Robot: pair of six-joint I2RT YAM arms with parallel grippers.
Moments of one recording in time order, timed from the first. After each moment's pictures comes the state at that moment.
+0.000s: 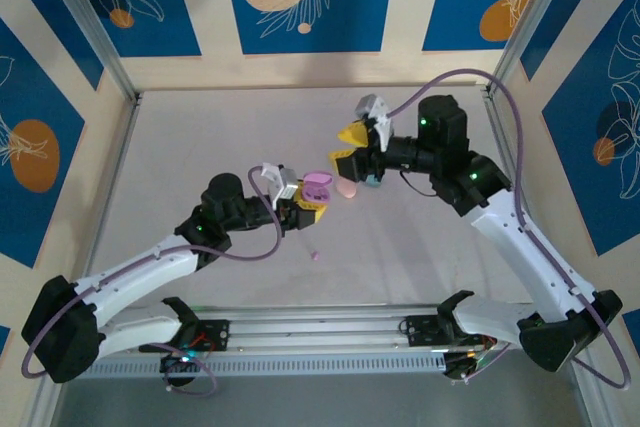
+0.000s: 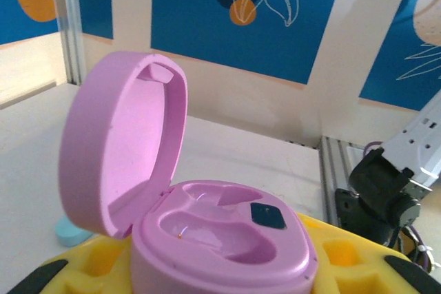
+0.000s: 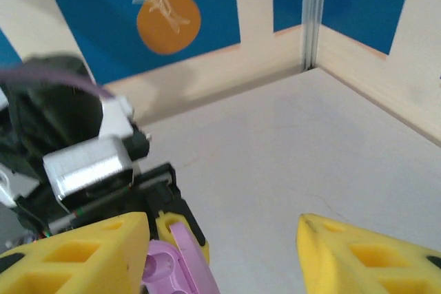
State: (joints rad) left arm -0.74 1.09 0.63 0.40 0.58 -0.11; right arm 0.51 1.14 1.32 -0.47 -0.67 -0.02
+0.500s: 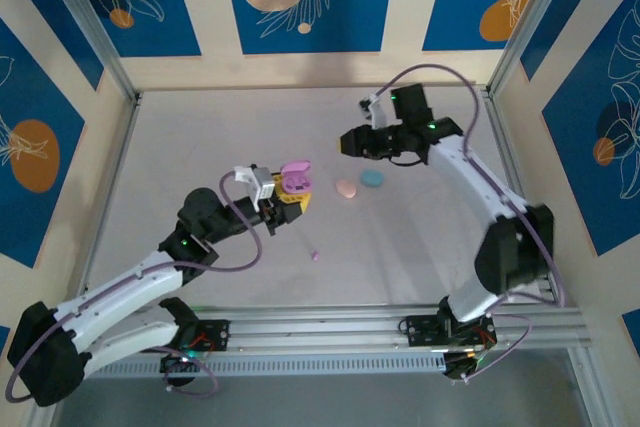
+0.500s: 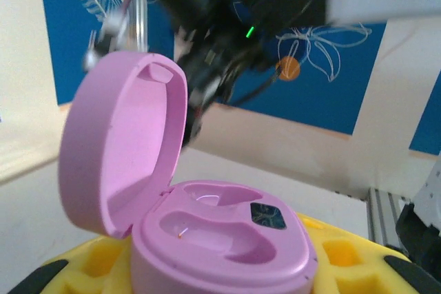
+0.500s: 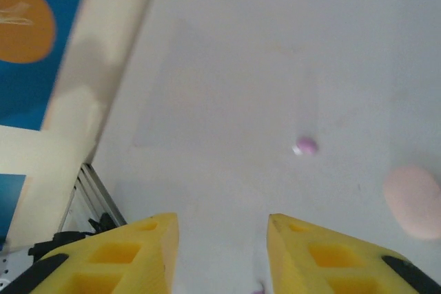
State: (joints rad) left arm -0.74 0.92 0.56 0.48 0.40 -0.14; right arm 0.35 1.62 1.40 -0.66 -0.68 0.34
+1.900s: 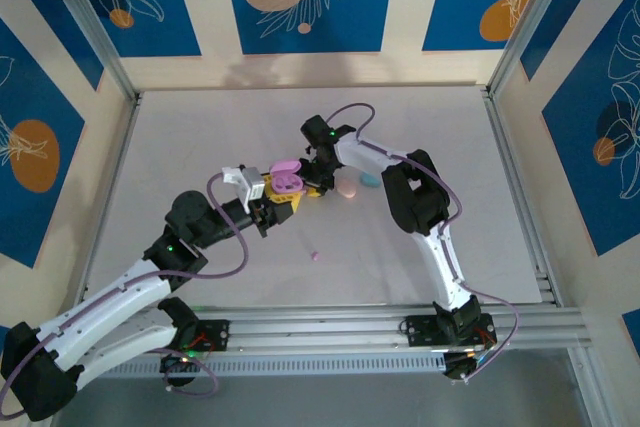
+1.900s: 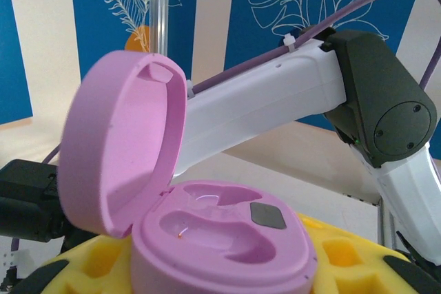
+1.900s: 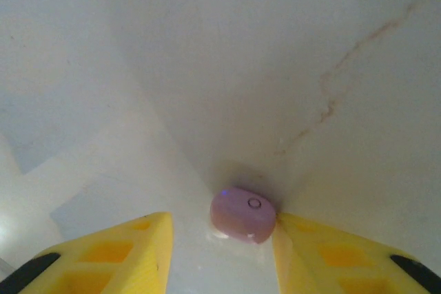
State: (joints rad) left arm -0.74 0.81 0.58 0.32 0.34 -0.13; right arm 0.61 2.30 1.81 -0.81 -0.40 0.74
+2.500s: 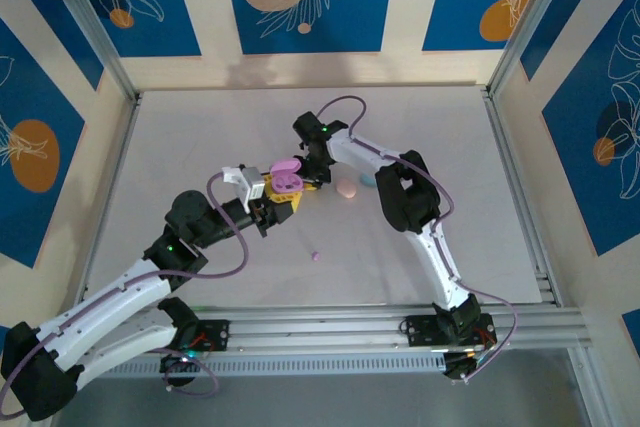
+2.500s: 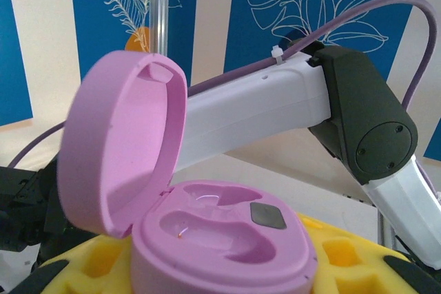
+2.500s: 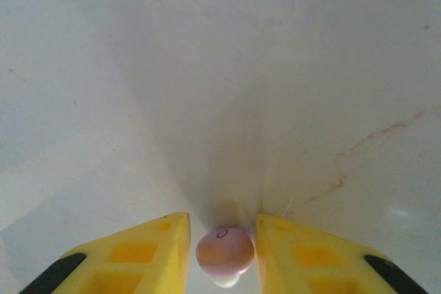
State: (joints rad) left arm -0.74 0.82 0.58 0.32 0.34 -0.13; right arm 0.63 2.38 1.97 -0.90 -0.29 0.64
